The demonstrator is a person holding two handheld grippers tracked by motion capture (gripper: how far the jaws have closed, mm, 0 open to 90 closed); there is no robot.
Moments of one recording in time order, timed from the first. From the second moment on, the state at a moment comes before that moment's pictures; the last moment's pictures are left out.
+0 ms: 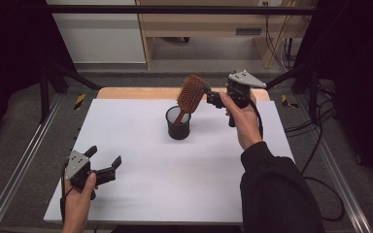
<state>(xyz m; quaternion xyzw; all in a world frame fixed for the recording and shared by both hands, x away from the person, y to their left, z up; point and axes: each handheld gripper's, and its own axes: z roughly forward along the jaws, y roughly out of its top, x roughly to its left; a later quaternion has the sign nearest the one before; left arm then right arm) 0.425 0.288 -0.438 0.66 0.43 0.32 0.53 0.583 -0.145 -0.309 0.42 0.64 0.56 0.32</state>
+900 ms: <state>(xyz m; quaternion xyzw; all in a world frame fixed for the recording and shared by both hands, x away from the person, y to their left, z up) 0.424 0.294 -0.437 0.65 0.43 0.33 0.53 0.568 -0.162 -0.298 0.36 0.63 0.58 0.37</state>
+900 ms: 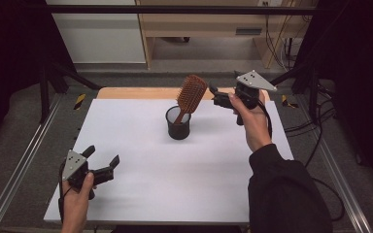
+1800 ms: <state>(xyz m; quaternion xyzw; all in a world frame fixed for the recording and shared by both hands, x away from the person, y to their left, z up) 0.414 0.316 -0.433 0.62 0.43 0.34 0.56 0.531 -0.213 -0.298 0.36 0.63 0.59 0.36</state>
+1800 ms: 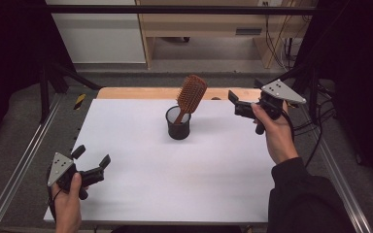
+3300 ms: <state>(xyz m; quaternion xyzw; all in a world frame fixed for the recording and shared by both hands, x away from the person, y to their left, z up) 0.413 0.327 -0.438 0.60 0.44 0.35 0.57 0.449 -0.289 -0.344 0.39 0.62 0.58 0.37</state>
